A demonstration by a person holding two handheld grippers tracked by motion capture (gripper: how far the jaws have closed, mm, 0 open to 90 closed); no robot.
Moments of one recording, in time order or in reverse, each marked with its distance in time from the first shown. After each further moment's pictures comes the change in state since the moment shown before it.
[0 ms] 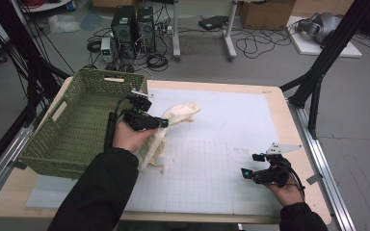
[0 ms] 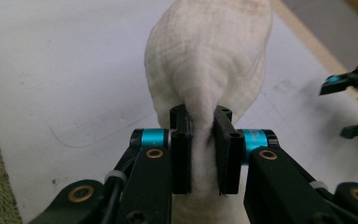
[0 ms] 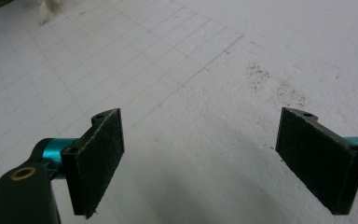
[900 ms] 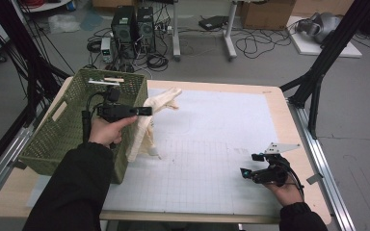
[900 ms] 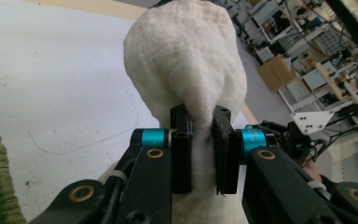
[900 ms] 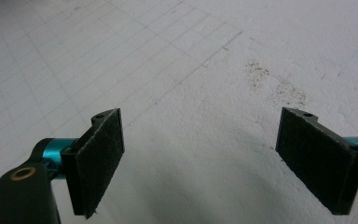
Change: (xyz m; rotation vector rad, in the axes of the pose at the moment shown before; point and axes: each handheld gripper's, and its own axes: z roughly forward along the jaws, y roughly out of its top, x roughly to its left) left arm 0.042 -0.002 -0.047 -0.160 -0.206 -0.227; right arm -0.002 0.000 0.004 0.015 -0.002 -0.003
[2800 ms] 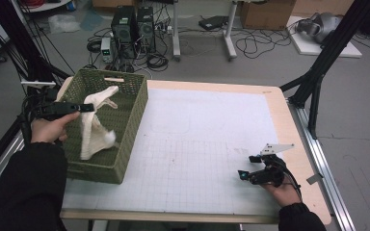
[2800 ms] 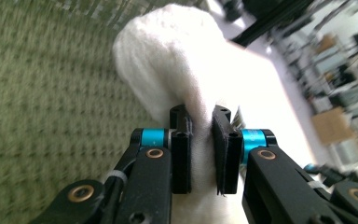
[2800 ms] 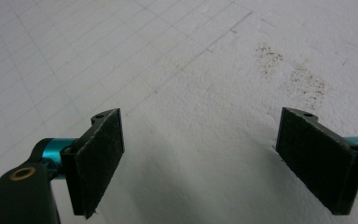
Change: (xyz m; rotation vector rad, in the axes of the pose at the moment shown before) left arm 0.096 0.000 -0.113 -0.039 0.293 -0.141; right arm 0.000 -0.003 0.011 0.052 0.010 -0.004
